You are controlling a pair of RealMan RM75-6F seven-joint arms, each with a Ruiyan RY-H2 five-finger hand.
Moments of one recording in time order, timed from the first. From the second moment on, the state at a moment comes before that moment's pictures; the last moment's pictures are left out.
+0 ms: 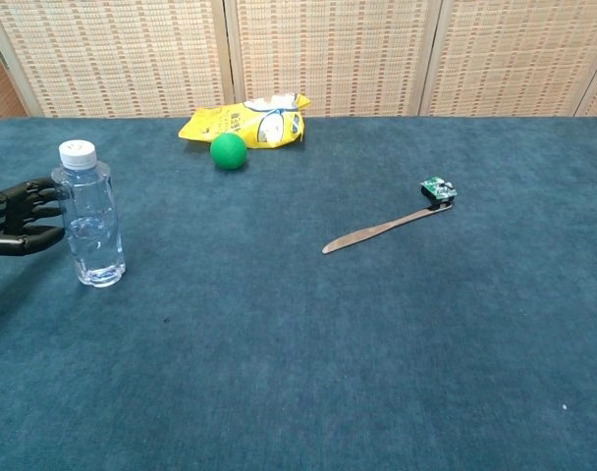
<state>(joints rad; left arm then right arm) -0.40 -1.58 -0.16 -1.17 1.36 1.01 -0.92 0.05 -1.25 0.10 -1.45 -1.65 1.72 0.14</state>
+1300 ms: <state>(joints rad) -0.41 -1.64 -0.17 -1.16 1.41 1.18 -0.99 0.06 -1.24 0.11 -1.46 -1.63 1.70 0.14</state>
